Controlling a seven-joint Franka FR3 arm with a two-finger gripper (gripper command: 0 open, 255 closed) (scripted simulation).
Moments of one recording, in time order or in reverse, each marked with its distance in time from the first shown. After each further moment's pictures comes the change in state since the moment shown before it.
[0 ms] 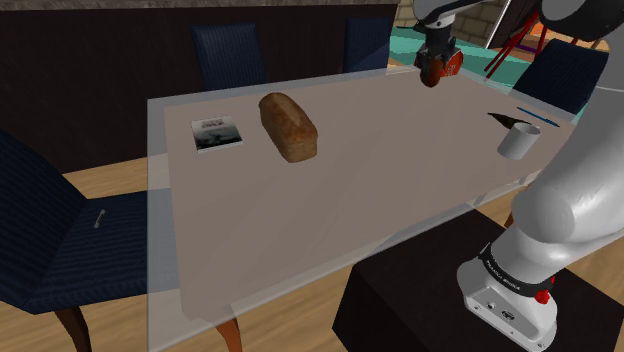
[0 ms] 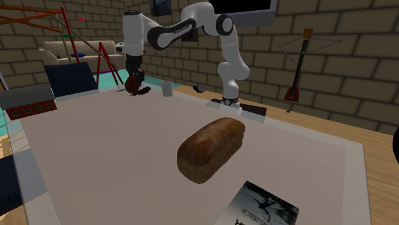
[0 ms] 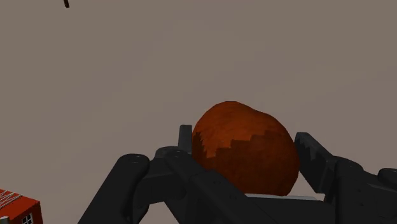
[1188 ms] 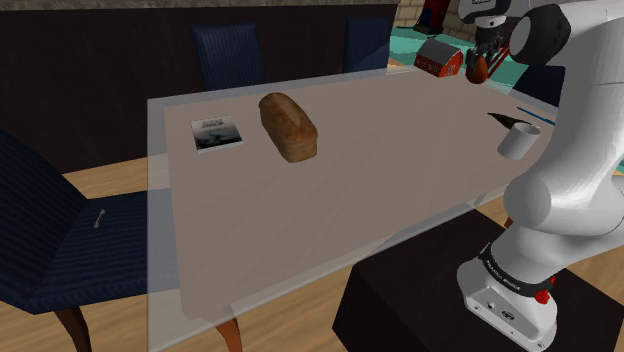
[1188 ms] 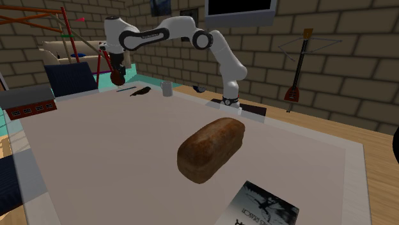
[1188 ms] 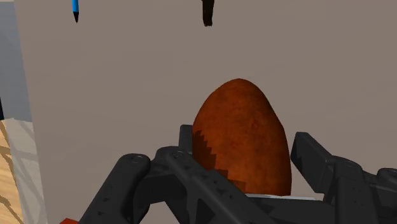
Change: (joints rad) arm -0.299 0.346 -0.075 0.485 0.129 -0.033 -0.387
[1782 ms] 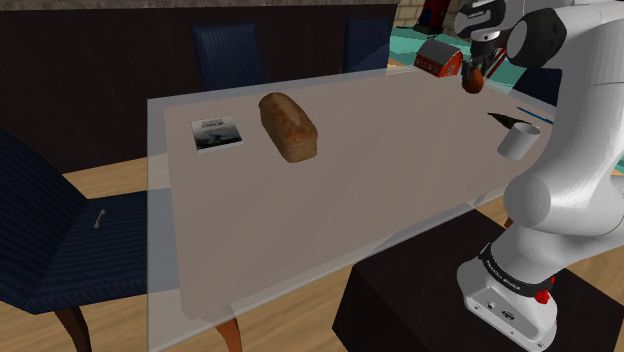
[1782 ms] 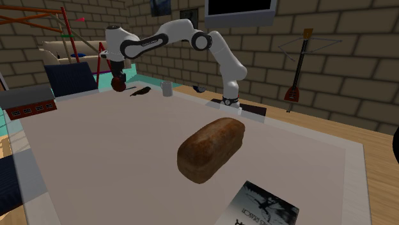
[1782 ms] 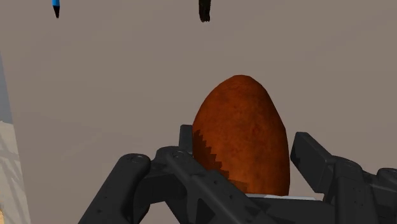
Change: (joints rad) arm -0.006 0.027 0.001 -0.066 -0.001 0.093 0.012
